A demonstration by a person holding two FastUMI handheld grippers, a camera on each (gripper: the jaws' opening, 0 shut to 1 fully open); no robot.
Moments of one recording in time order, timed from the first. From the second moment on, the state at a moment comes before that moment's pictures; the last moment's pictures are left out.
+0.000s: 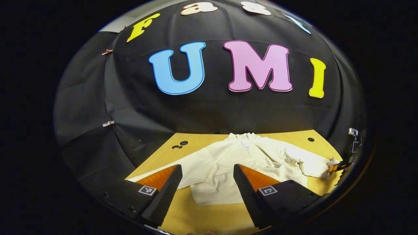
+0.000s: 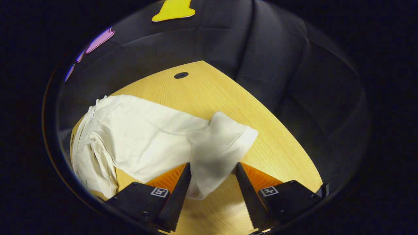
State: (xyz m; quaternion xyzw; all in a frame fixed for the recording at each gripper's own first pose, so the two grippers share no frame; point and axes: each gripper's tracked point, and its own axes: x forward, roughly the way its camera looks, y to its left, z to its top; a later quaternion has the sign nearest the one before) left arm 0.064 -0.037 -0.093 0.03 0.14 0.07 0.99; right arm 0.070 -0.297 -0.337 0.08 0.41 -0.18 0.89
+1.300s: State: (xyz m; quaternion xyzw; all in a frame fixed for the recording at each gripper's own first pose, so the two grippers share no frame) left arm 0.055 0.040 -0.098 -0.01 0.14 0.11 0.98; right arm 0.210 -0.186 -0.185 0.05 0.30 -0.07 0.95
